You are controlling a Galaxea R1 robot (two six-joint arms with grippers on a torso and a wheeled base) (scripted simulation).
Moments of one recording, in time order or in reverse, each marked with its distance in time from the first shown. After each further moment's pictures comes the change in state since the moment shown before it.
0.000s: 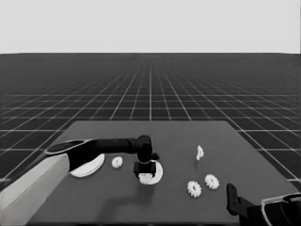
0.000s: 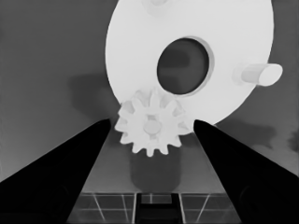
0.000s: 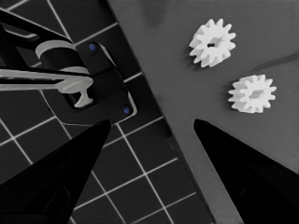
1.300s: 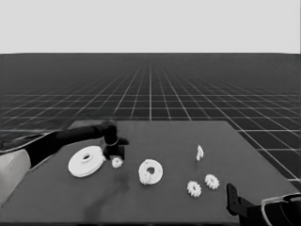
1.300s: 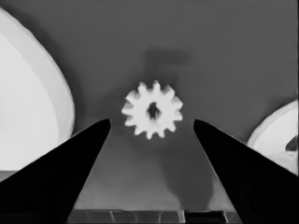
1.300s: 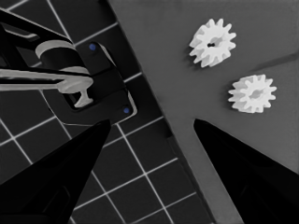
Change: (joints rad) left arm -0.084 -0.304 -0.186 -0.129 -0.120 0.482; right arm 0.000 0.000 0.000 0.000 0.000 0.000
